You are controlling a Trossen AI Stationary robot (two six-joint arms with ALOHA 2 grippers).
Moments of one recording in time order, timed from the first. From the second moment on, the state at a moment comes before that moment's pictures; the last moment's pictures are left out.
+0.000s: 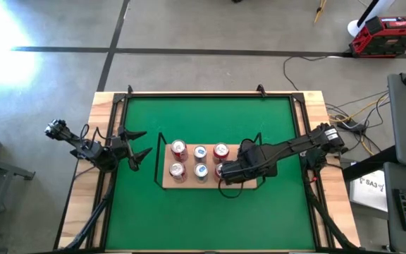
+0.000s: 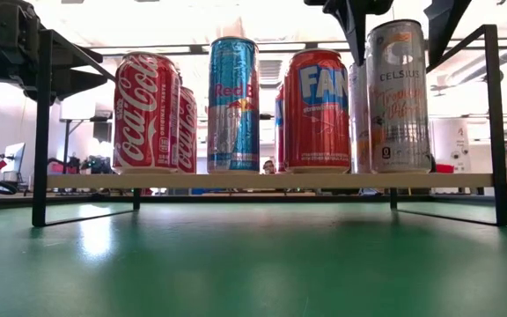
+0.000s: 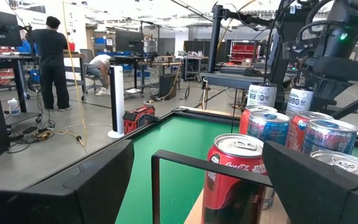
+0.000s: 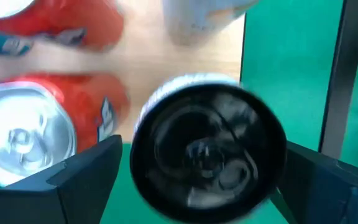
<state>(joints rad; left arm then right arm) -0.52 0.03 0.04 0.13 -0.93 0.04 0.30 1.83 1.78 -1.53 0.11 1.85</state>
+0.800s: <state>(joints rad) -0.52 0.03 0.04 0.13 -0.93 0.04 0.66 1.54 1.68 -1.50 0.65 1.95</state>
